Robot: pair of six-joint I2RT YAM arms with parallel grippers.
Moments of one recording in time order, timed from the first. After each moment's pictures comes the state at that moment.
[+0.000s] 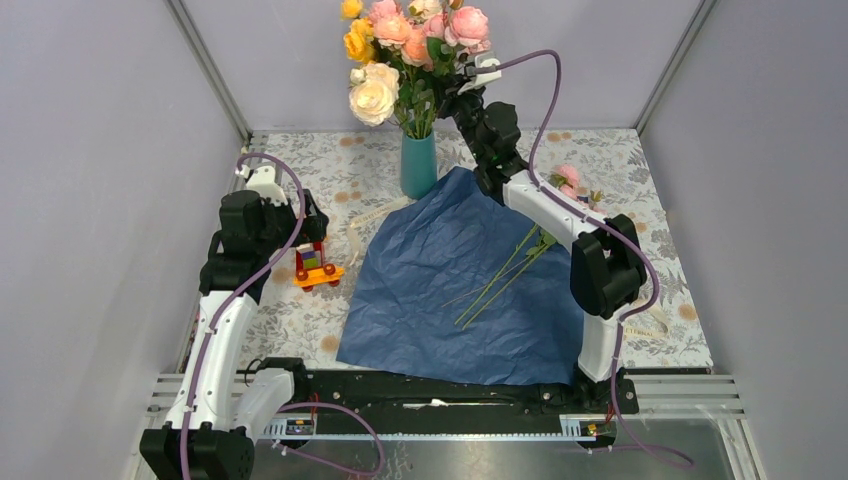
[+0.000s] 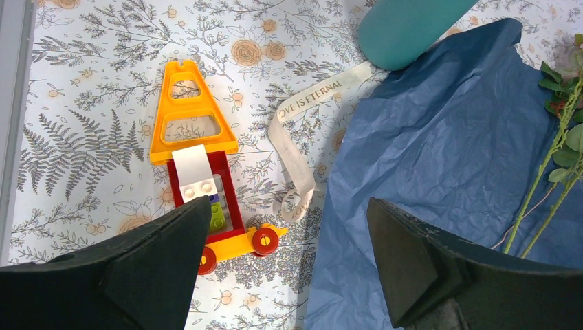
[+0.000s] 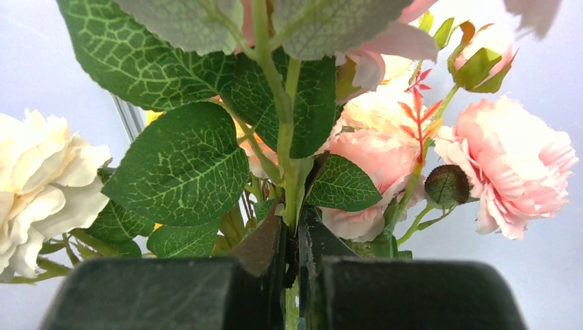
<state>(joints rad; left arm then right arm) -0.01 0.89 0.91 -0.50 0.16 -0.20 0.55 1.93 1.63 0.68 0.06 0.09</state>
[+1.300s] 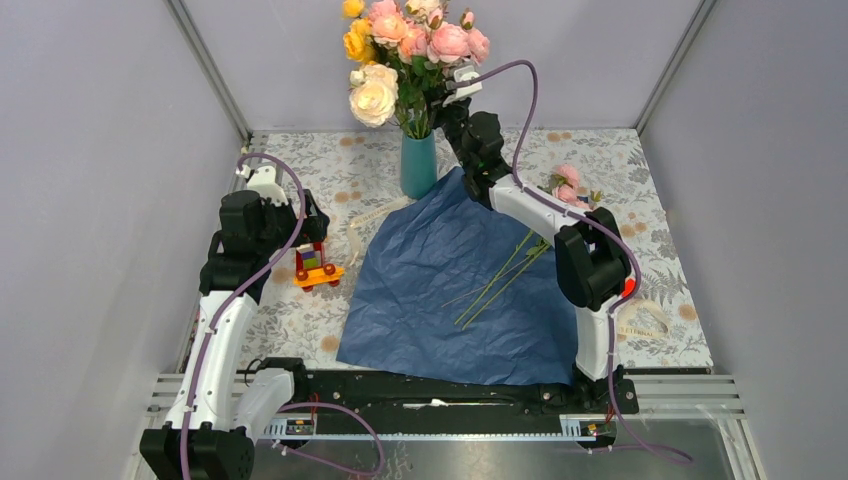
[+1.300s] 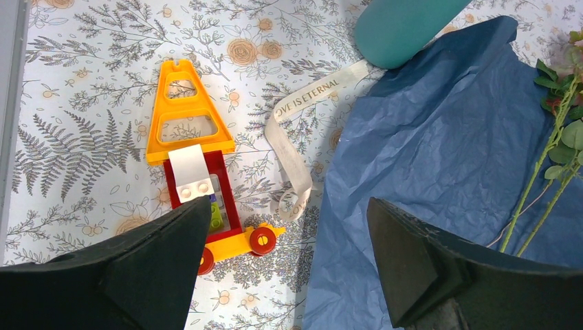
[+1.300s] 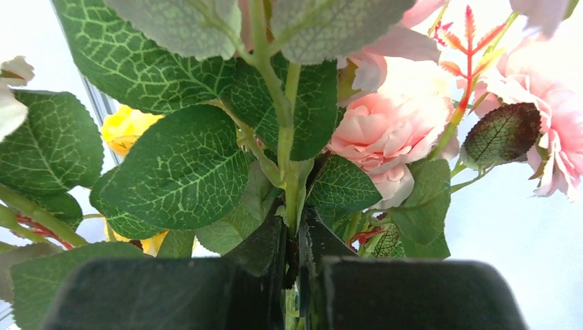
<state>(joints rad) -0.01 0.89 0.91 -0.50 0.17 -0.20 0.58 2.02 1.63 0.74 0.10 -0.02</state>
